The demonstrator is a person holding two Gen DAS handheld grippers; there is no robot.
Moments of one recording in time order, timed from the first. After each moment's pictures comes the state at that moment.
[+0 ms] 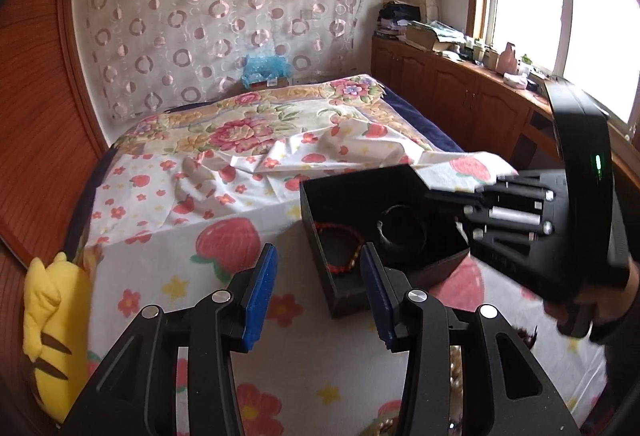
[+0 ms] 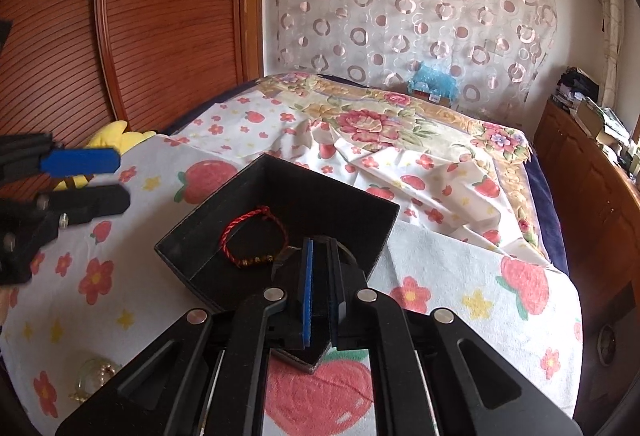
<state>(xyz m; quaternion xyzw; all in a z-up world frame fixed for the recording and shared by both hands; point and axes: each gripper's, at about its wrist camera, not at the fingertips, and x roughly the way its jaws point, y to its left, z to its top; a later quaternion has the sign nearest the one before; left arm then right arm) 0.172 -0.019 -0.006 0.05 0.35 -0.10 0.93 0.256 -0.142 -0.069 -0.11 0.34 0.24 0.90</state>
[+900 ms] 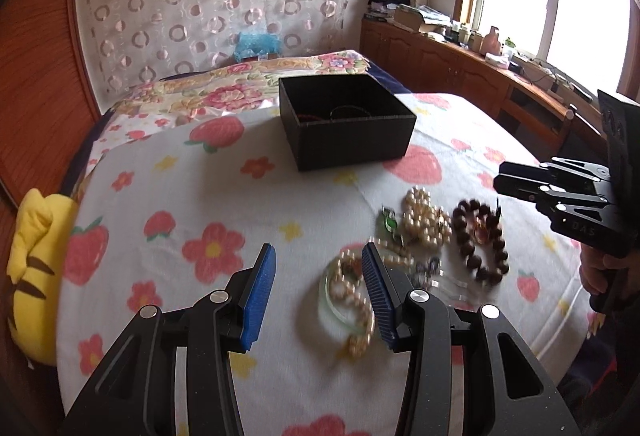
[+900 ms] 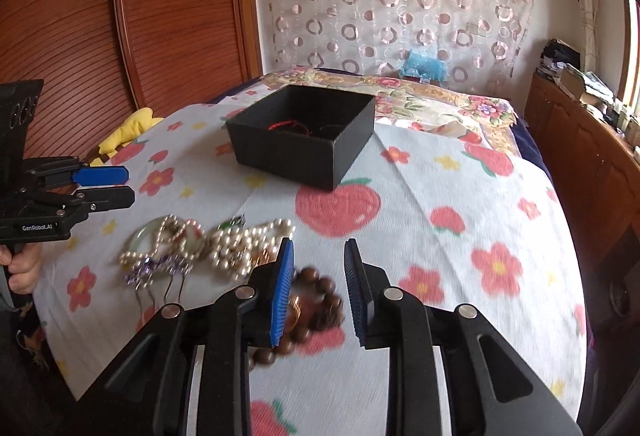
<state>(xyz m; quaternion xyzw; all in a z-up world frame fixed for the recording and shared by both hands) 0.051 -0.006 -0.057 0.03 0.38 -0.12 0.92 0.099 -0.214 -0.099 -0.06 0.34 0.24 0.91</state>
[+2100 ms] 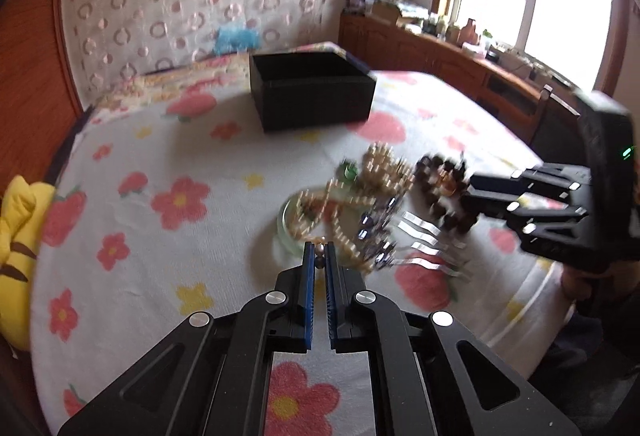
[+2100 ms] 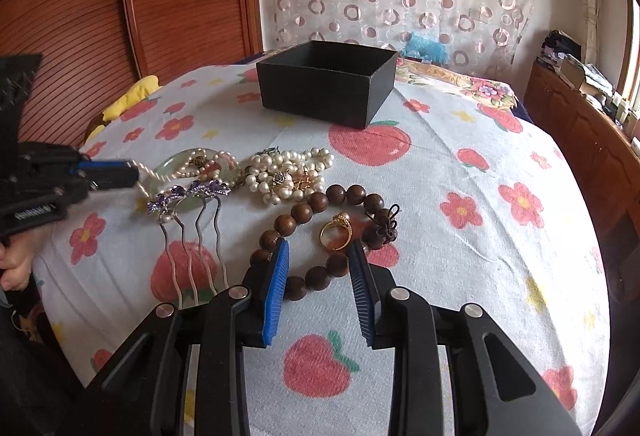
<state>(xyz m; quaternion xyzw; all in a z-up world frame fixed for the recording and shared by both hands) 0.012 -0.016 -0.070 0.02 0.38 -0.16 0.91 0.067 -0.193 -0.125 -0.08 0.37 0.23 0.90</state>
